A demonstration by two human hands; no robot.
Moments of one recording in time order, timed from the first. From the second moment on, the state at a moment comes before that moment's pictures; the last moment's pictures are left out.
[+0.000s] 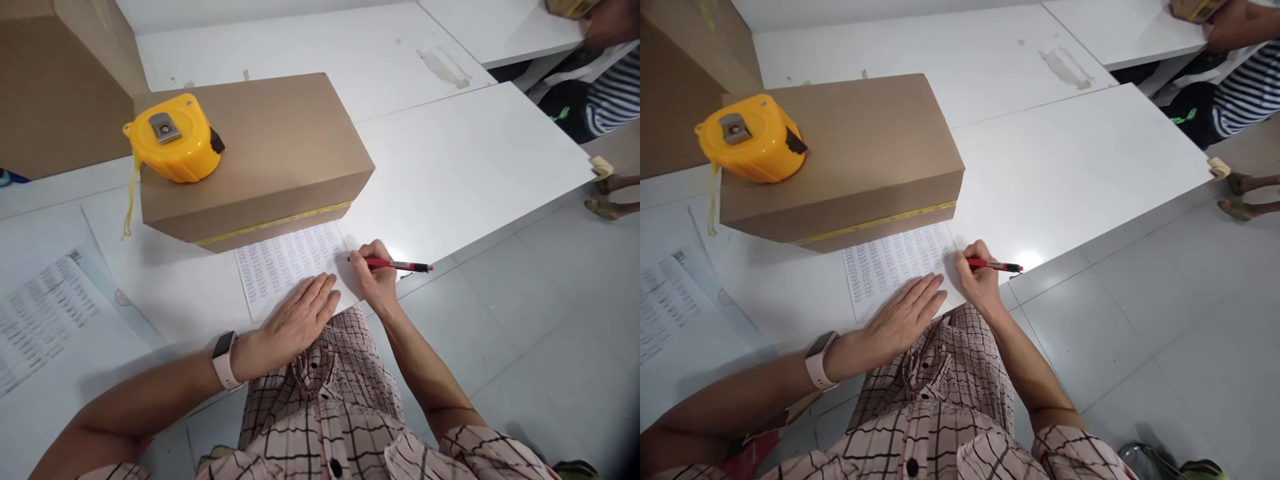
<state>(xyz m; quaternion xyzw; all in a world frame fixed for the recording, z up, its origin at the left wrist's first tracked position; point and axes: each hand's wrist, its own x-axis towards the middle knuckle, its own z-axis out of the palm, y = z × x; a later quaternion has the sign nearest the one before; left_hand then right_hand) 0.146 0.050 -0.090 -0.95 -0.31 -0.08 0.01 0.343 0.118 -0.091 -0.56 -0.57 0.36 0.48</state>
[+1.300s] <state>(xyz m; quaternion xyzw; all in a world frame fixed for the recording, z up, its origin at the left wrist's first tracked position) 0.096 0.117 0.100 -0.61 -0.51 -0.41 -0.45 0.317 0.150 0.052 -0.25 -0.48 0.73 0.42</state>
